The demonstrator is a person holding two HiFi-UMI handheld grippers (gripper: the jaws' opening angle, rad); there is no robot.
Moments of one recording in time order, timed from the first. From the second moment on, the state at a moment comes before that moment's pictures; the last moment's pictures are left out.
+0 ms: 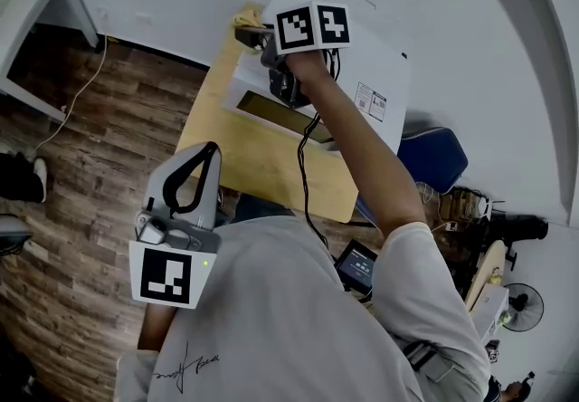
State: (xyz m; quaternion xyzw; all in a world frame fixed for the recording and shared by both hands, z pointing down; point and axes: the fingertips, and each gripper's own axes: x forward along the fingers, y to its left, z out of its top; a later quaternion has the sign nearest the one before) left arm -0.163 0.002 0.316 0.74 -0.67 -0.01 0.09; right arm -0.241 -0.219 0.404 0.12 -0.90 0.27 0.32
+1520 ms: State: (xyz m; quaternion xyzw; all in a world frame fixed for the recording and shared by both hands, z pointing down) left arm -0.107 -0.076 0.322 0.83 -0.56 0.03 0.06; right arm -0.017 -0.227 0.316 0.27 -0.93 0.21 0.15
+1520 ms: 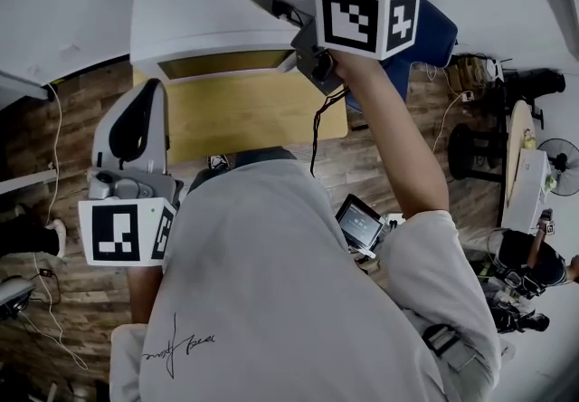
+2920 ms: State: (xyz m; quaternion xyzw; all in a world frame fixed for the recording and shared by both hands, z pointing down) left arm -0.092 -0.078 0.380 0.83 -0.54 0.05 0.14; right arm 0.114 -0.110 0.372 0.42 -0.89 0.18 0.09
